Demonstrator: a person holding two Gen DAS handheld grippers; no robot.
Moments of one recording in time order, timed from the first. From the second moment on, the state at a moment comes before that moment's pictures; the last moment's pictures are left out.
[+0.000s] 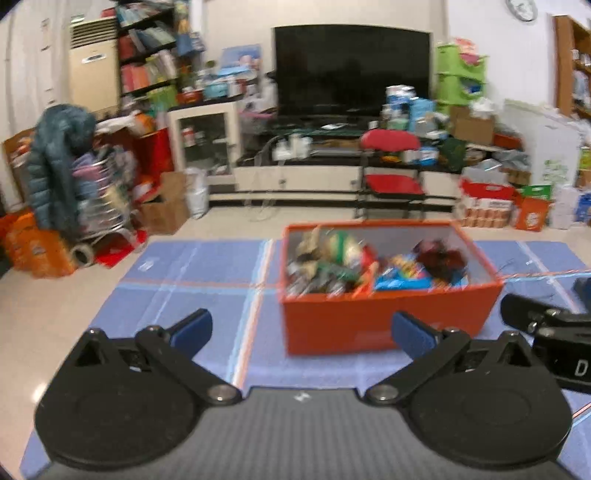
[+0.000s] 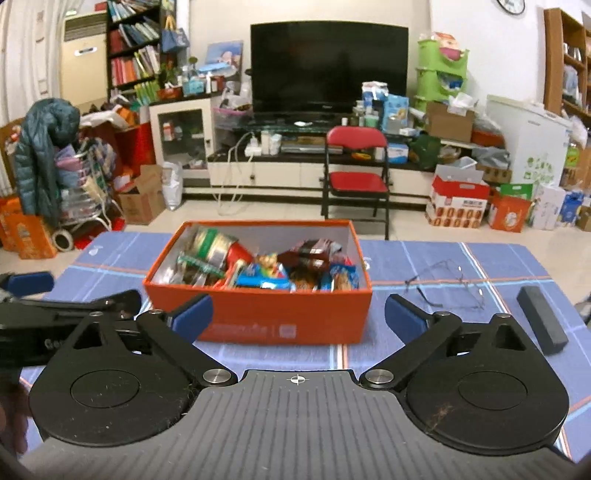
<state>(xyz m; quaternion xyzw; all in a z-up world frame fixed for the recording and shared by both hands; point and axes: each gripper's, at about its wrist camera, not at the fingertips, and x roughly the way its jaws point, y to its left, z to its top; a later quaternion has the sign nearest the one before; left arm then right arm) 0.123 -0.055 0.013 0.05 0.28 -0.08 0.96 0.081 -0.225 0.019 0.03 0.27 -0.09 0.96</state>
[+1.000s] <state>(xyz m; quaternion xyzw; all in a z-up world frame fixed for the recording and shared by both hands) 0.119 -0.048 -0.020 0.04 0.28 -0.06 0.96 0.094 -0.192 -0.001 0.03 0.28 -0.10 0.95</state>
